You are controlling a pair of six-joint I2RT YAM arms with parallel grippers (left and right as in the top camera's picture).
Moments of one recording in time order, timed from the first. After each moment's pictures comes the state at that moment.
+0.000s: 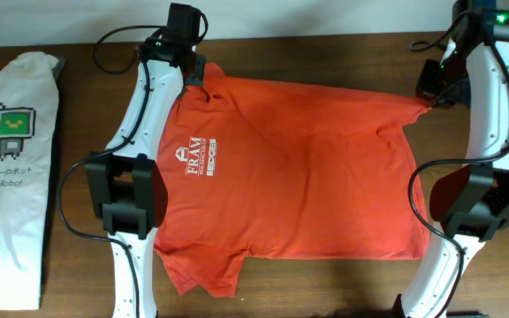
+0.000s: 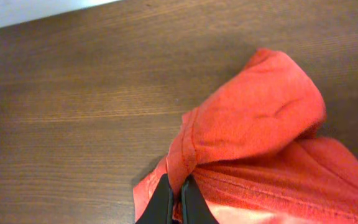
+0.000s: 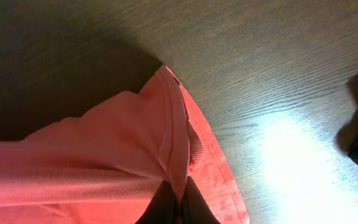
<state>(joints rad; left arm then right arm) -0.21 2.36 2.25 -0.94 -0.28 -0.01 -0.20 2.21 2.36 -1.59 0.04 0.24</state>
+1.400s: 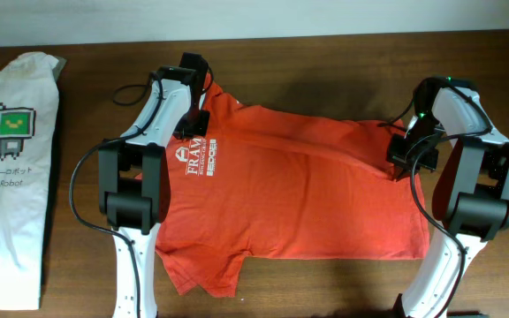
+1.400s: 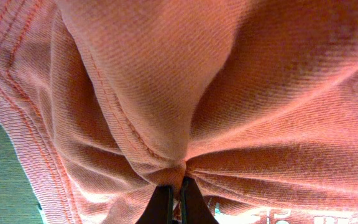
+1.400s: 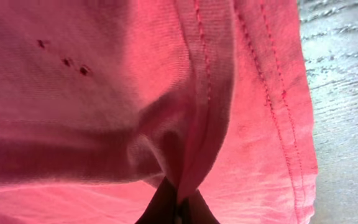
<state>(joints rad) -0.21 2.42 2.00 -1.11 -0.17 -0.02 -0.22 2.22 1.68 -1.35 -0.10 0.25</state>
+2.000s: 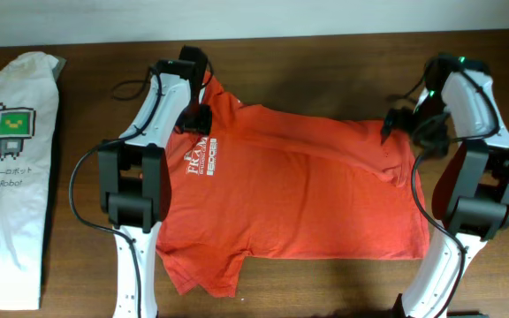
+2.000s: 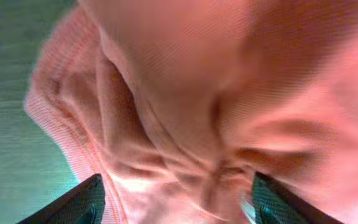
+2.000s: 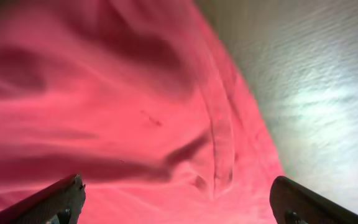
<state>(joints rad) -0.21 2.43 2.13 -1.19 -0.15 -0.05 -0.22 2.22 1.92 -1.37 -0.10 0.26</state>
